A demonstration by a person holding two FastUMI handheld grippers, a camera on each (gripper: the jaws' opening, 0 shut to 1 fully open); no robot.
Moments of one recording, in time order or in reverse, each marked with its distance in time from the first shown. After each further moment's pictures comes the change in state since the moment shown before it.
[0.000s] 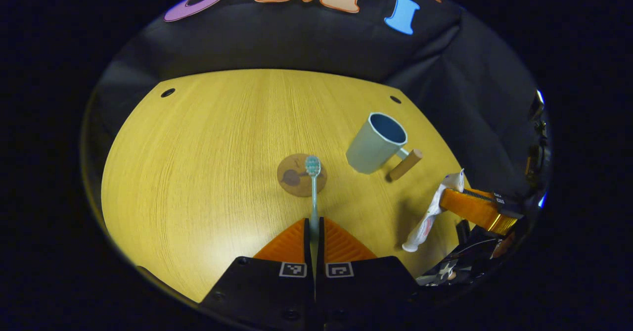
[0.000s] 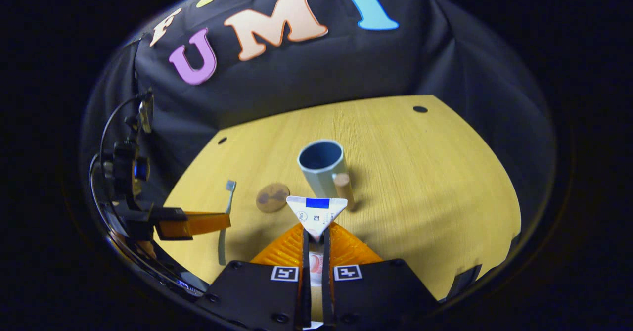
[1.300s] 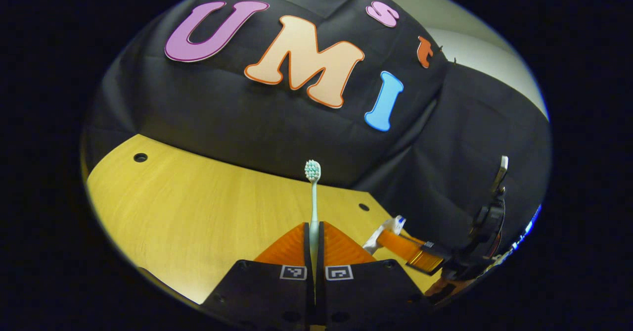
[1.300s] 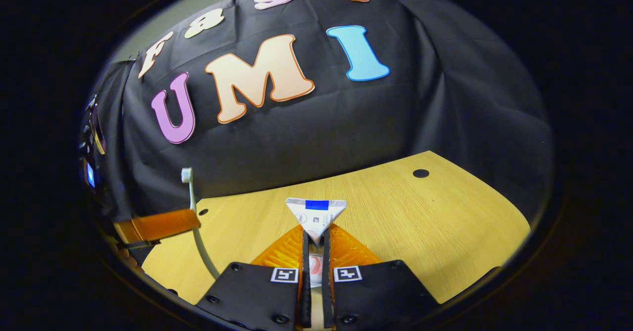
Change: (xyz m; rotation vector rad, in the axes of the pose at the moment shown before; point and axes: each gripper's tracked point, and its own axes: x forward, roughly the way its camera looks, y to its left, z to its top) left arm 0.000 -0.050 0.192 -0.080 -0.615 -0.243; right arm 0.090 -0.007 0.107 0.063 -0.368 -0.069
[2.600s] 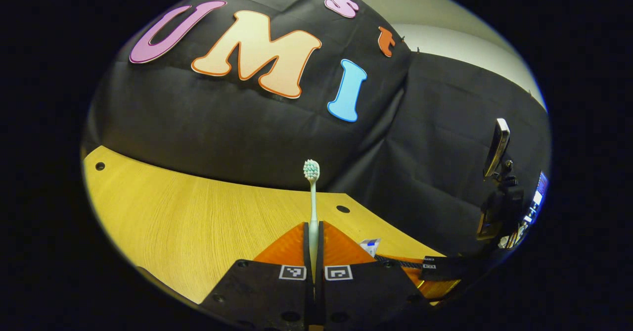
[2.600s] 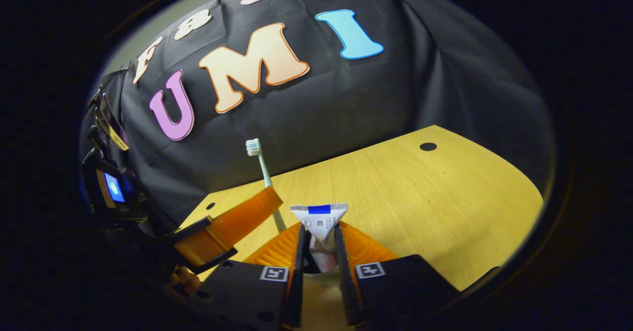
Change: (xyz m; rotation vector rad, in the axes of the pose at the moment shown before) left arm 0.067 -0.034 -0.066 0.153 0.006 -0.138; right arm 0.000 0.012 -0.034 0.089 0.061 0.071
